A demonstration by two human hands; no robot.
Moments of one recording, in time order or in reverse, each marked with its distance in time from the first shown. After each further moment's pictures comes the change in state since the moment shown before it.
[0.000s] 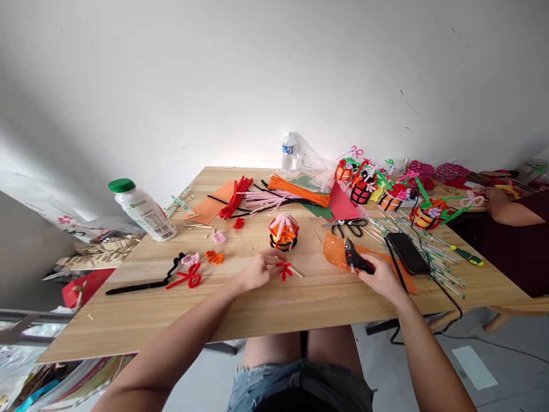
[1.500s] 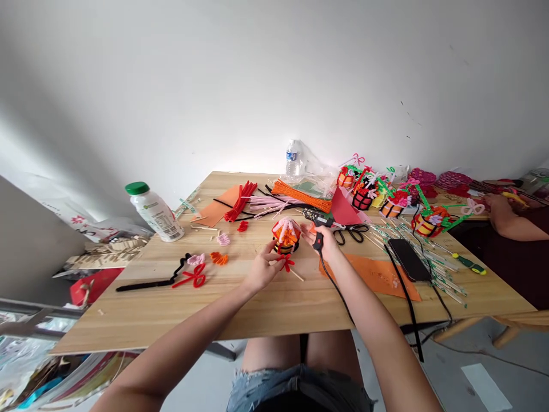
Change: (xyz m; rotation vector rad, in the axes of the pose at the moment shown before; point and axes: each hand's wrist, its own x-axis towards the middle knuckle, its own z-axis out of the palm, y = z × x) left_hand 0.006 -0.009 0.019 -0.082 0.344 -0.247; right_hand 0.110 -0.104 0.093 1.389 -0.179 0.312
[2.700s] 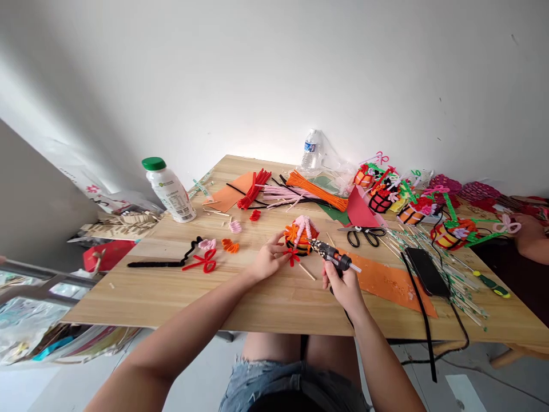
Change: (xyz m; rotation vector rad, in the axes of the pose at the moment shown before) left_hand 0.003 -0.018 -0.024 0.005 -0.074 0.077; right_hand -0.102 0.029 -0.004 -0.800 0.007 -0.274
